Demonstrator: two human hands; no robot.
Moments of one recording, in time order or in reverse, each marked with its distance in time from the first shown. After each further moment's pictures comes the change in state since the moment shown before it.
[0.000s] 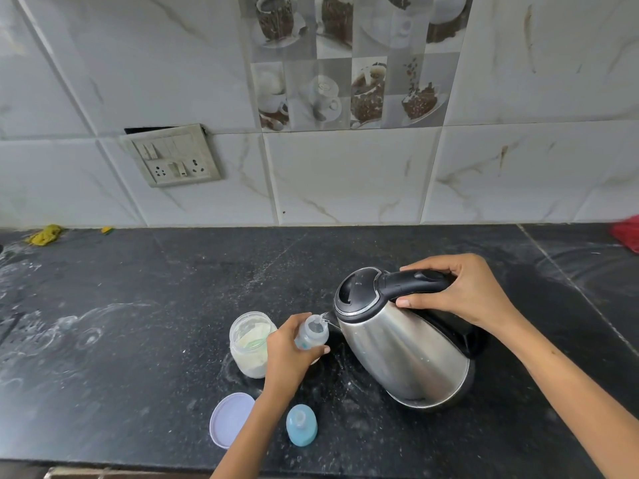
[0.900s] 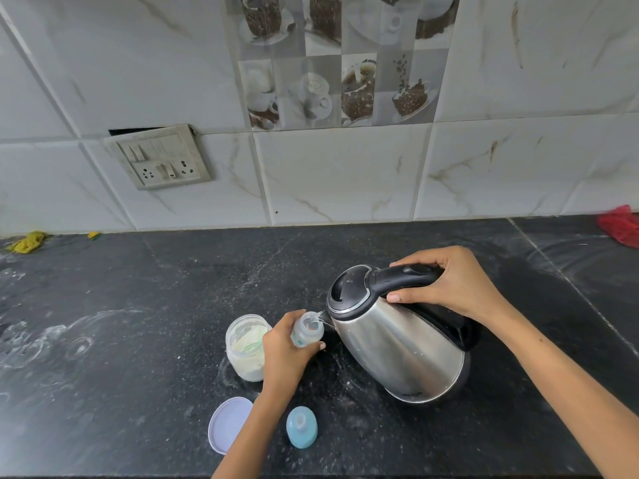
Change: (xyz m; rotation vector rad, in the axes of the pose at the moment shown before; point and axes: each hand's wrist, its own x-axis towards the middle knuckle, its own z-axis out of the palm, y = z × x) left_hand 0.004 0.005 -0.002 0.013 0.040 0.029; right_hand 0.009 -0.002 0.003 -0.092 -0.040 -0.017
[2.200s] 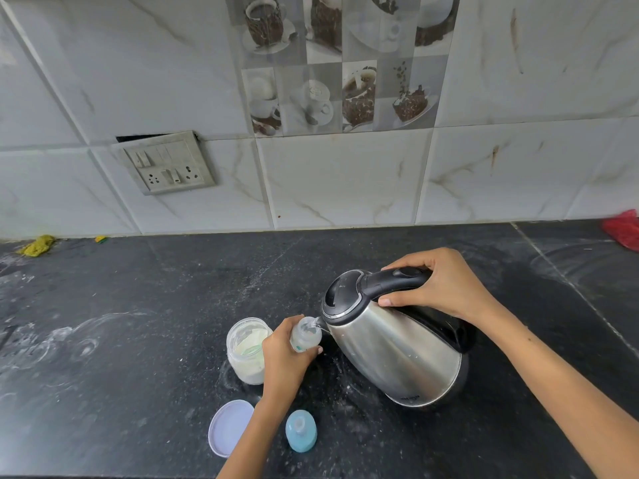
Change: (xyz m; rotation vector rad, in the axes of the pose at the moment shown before) left_hand -0.002 -0.005 0.003 0.001 0.039 -0.015; right_hand 0.006 -0.007 0.003 -0.044 -0.058 0.029
